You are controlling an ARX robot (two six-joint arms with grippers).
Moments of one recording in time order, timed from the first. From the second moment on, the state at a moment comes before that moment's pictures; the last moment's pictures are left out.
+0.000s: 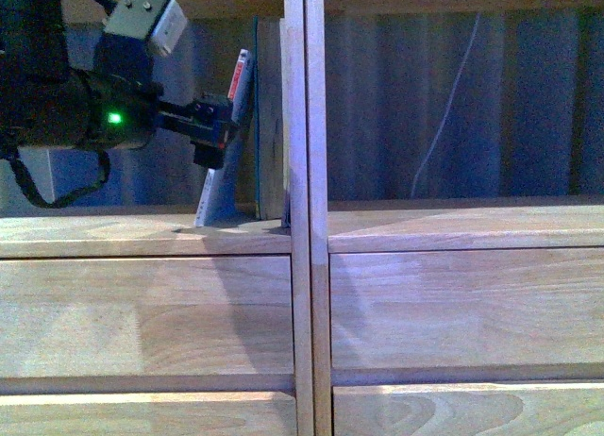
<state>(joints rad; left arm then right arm) -0.18 1.75 1.39 0.52 0.26 0.26 -0.64 0.80 0.40 1.40 -1.07 1.44</state>
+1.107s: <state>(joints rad) -0.01 0.92 0.33 0.59 -0.01 0.00 -0.27 0.19 0.21 -0.03 -0.25 0.05</state>
